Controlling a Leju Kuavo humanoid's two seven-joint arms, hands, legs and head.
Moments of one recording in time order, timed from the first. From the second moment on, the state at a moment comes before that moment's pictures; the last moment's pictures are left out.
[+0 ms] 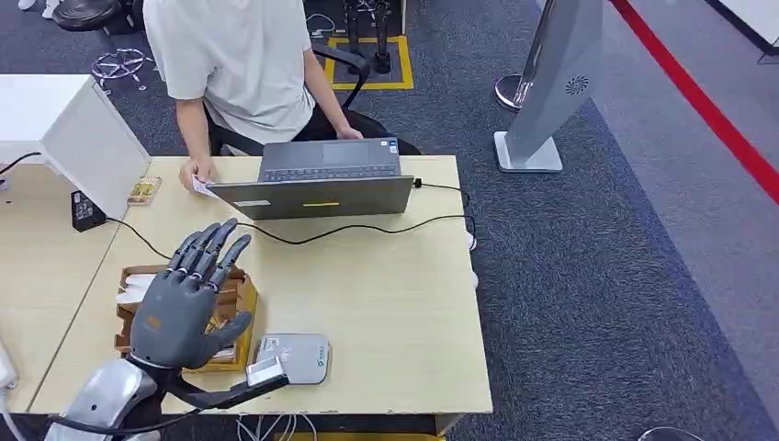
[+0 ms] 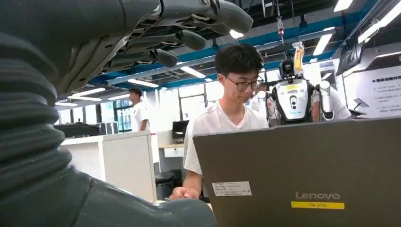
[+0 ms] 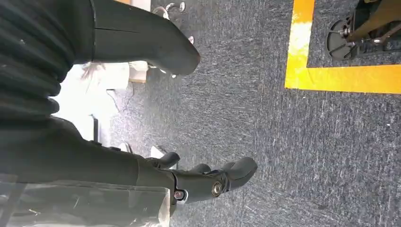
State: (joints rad) left arm -0.13 0.31 -0.64 -1.84 -1.16 0.05 -0.01; right arm -0.02 0.14 -0.94 -0.21 1.15 -0.18 0.11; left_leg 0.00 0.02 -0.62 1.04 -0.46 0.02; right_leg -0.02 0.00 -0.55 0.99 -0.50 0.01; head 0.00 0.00
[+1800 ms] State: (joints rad) left arm 0.19 0.42 -0.79 -1.86 -0.88 0.25 0.22; right arm -0.02 0.14 -0.98 -0.21 1.15 -0.18 0.13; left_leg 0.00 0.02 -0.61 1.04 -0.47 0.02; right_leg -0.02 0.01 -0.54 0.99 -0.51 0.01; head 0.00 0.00
